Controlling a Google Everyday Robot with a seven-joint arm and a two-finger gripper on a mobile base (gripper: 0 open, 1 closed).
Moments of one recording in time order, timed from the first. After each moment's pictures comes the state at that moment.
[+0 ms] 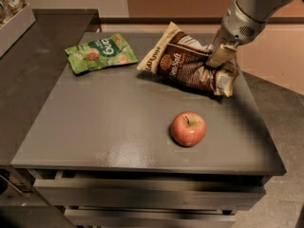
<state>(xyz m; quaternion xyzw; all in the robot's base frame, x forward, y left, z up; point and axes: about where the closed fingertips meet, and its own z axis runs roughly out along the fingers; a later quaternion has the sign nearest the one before) 0.613 -0.175 0.918 -0.65 0.73 0.05 0.19</state>
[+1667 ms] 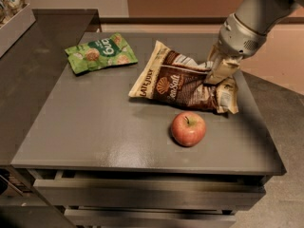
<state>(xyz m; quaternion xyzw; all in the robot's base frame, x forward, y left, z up) 0.561 -0.158 0.901 -0.73 0.66 0.10 0.16</state>
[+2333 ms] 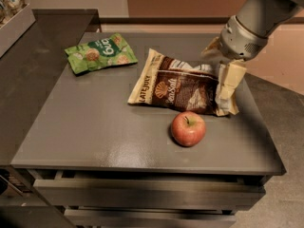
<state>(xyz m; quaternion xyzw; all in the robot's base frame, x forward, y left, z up) 0.558 -0.160 0.899 -0.72 0.66 0.09 0.17</state>
